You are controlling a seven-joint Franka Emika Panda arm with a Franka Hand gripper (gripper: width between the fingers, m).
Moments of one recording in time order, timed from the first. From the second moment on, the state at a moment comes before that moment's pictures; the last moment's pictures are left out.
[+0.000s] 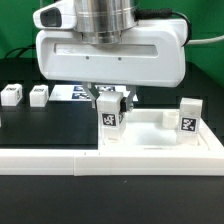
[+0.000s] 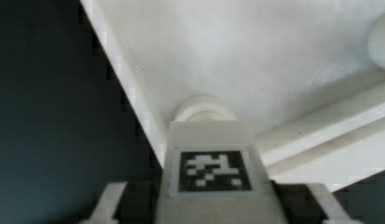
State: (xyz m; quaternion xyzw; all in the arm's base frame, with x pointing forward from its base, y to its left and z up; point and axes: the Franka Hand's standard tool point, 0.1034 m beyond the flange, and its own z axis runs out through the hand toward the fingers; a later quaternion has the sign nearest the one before) arm 0.620 -0.003 0.080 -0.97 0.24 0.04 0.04
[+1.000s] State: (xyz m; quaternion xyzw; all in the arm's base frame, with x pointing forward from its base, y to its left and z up) arm 0.629 0.002 0.077 -0.93 0.36 0.02 0.03
